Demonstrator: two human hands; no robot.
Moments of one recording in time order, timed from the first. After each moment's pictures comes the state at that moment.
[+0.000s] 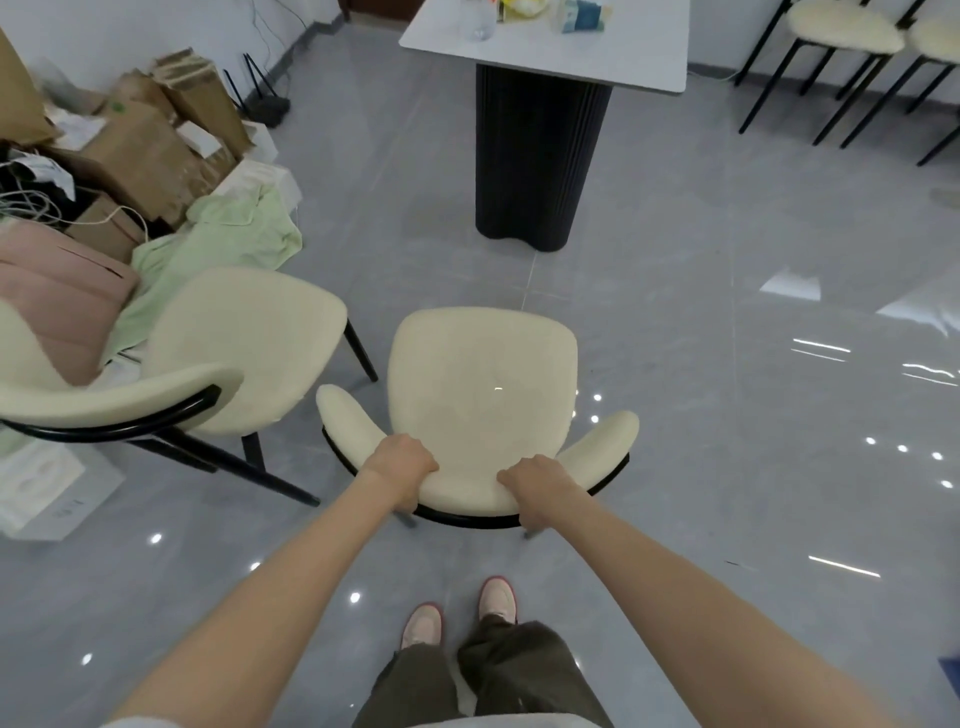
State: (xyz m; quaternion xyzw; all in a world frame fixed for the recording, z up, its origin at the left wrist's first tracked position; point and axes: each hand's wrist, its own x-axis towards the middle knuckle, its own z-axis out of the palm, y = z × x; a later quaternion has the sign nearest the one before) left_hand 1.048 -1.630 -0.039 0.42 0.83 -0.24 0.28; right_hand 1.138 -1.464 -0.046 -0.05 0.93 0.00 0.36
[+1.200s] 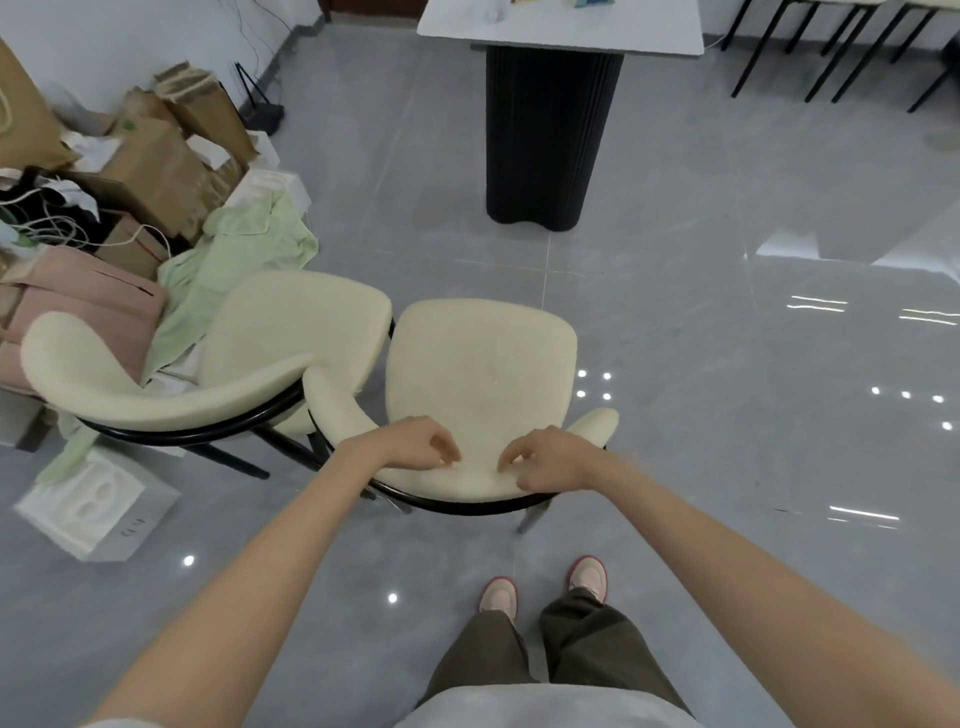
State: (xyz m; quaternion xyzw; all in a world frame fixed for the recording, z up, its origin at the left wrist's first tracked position) left_hand 0.999 -1.766 -0.015 0.30 0.83 0.04 0.47; right_hand 1.118 -1.586 -0.013 0.06 0.90 -0.29 0.33
